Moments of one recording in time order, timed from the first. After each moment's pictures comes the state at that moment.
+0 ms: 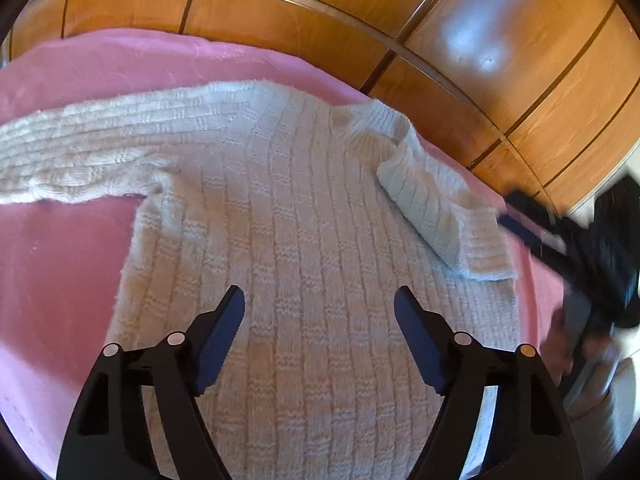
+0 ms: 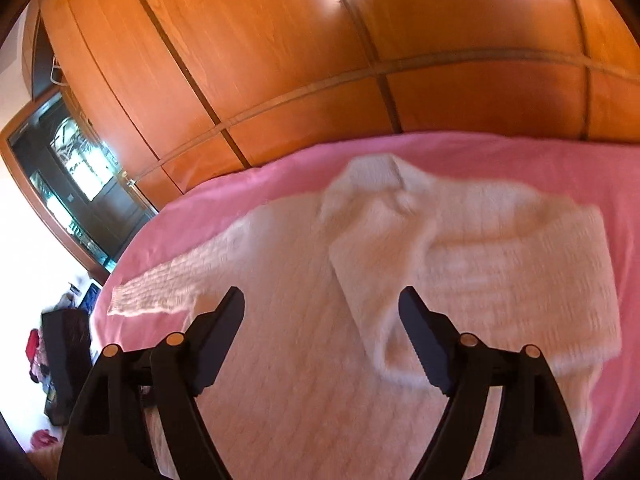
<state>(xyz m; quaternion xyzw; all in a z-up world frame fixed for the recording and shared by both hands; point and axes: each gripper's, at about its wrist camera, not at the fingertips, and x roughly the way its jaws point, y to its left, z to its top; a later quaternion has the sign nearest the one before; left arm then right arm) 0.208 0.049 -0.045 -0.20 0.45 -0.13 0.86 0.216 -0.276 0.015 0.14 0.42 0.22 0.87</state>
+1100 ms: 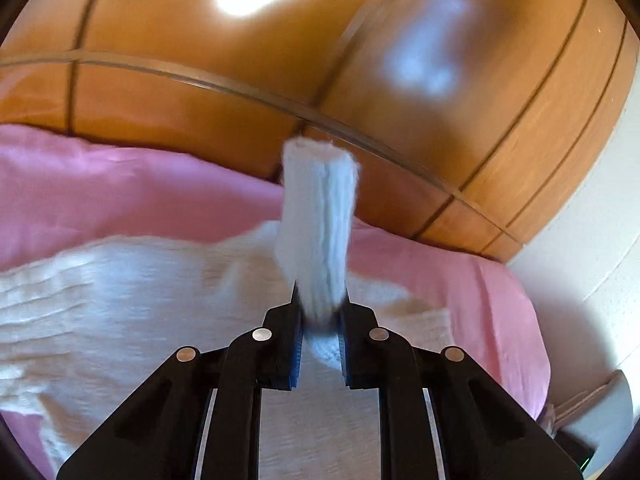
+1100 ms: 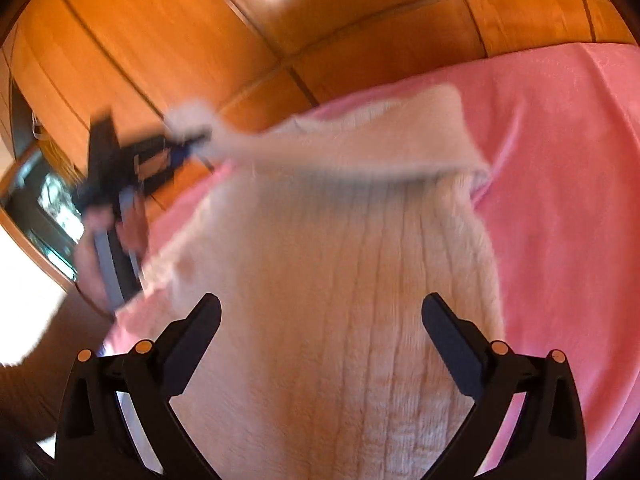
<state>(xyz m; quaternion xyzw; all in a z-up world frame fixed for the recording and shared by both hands) 0.342 -0.016 0.008 -0.19 0.36 -0.20 0.89 0.129 -0.381 -0.017 0.23 0.41 0.17 0.87</state>
